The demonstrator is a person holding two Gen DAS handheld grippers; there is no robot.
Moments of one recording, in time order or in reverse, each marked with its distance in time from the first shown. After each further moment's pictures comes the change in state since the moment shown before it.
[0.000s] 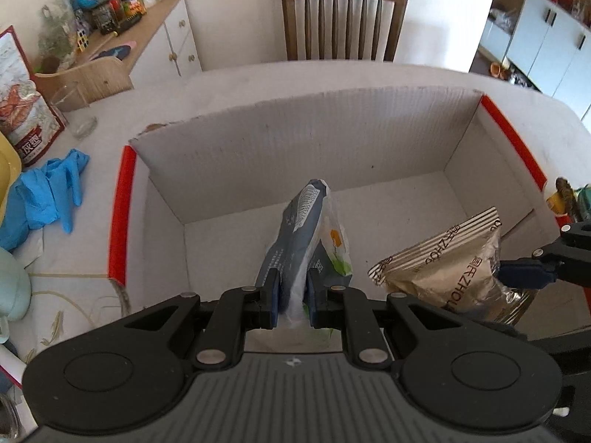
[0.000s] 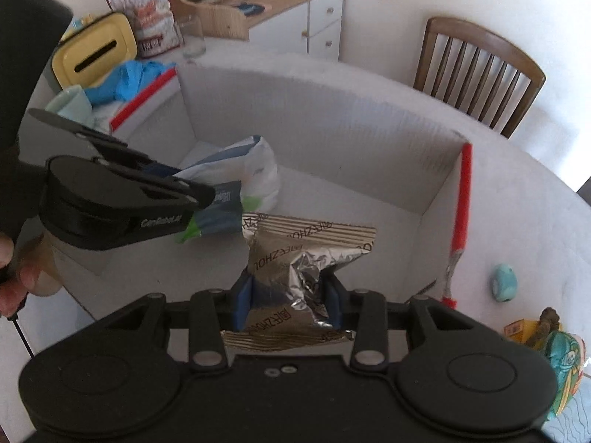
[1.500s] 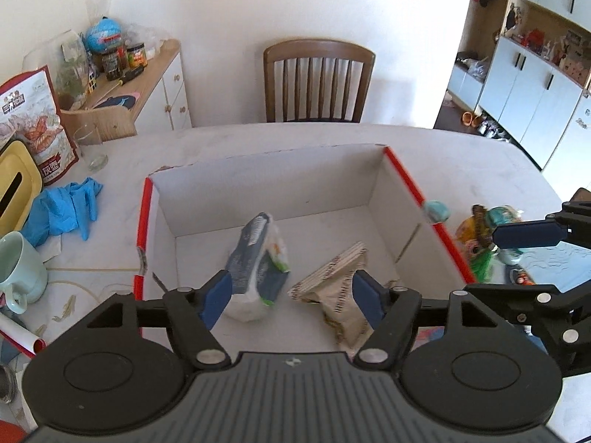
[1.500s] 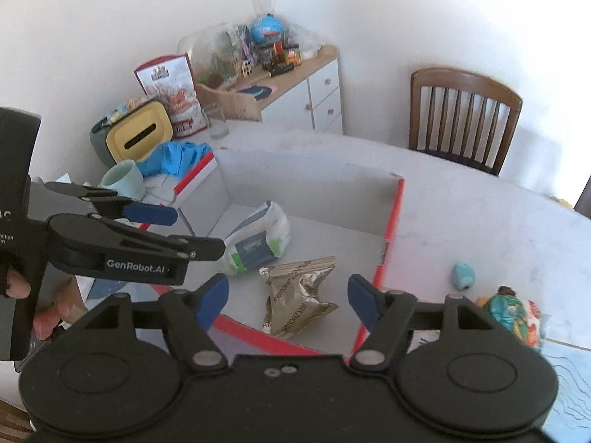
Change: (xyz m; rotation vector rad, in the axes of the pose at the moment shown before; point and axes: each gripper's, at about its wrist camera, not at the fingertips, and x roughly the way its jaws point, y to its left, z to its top) left arm -0.111 -0.031 -0.040 -0.027 -0.197 -0.068; right arm -0.114 -0.030 -0.043 0.078 -0.258 0.103
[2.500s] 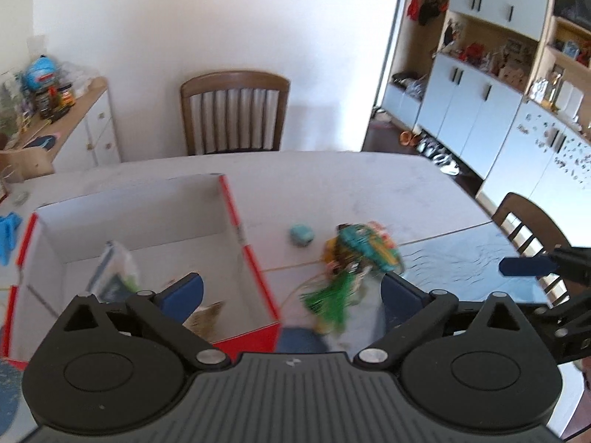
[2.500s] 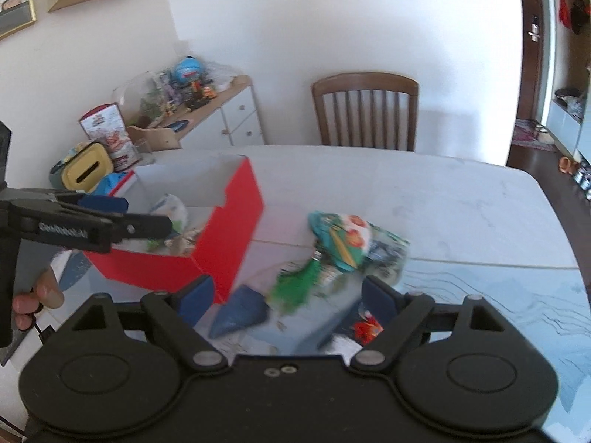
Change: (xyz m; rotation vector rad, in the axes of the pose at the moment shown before) left arm -0.022 -0.141 -0.010 0.056 -0.114 -0.168; right arm -0.119 -0.118 -0.106 0.174 -0.104 -0.138
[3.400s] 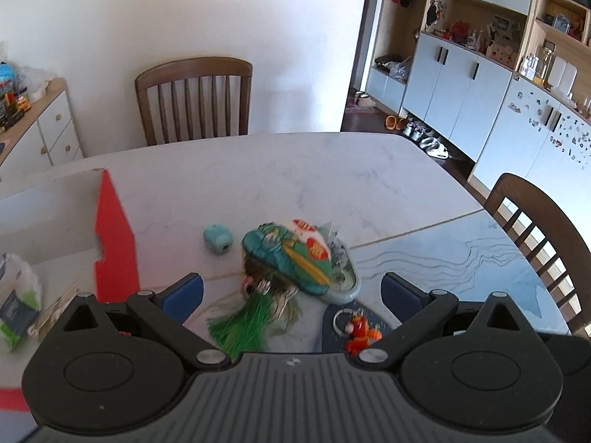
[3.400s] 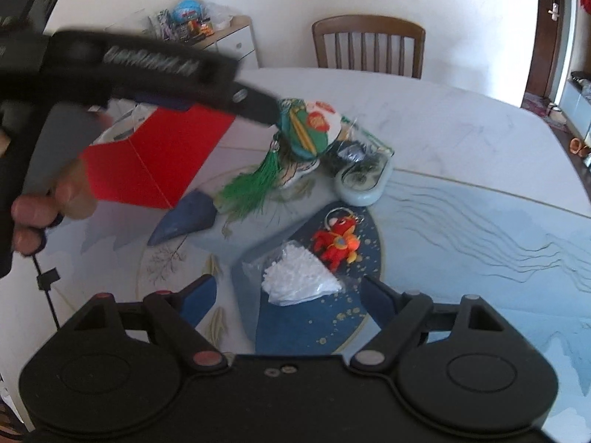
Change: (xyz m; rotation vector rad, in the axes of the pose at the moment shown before) left arm 0.102 -0.092 0.002 0.050 0.036 -0.015; right arm 0.056 -0.049 -0.070 -0.064 0.152 0.029
